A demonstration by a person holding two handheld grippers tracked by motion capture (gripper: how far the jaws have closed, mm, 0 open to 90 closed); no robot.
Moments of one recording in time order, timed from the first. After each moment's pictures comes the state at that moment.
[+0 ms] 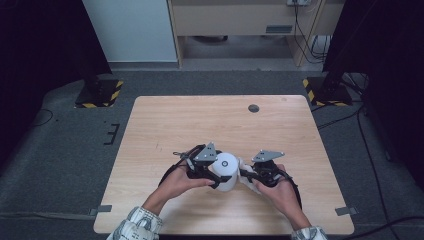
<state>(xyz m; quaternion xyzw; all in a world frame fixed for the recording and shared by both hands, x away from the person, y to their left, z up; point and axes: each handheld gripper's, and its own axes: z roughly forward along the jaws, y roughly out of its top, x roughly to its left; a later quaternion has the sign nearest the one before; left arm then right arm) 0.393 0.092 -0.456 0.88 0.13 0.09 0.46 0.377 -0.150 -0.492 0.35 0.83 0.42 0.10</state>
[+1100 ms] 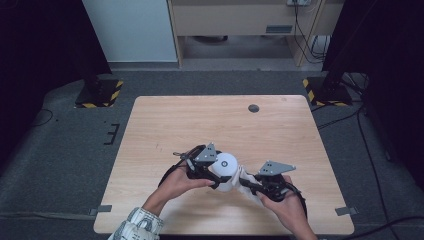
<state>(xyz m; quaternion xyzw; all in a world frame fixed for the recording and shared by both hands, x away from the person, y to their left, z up) 0.391 0.092 -0.455 0.88 0.14 0.09 0.45 0.330 -0.157 -0.465 0.33 0.82 0.47 0.10</state>
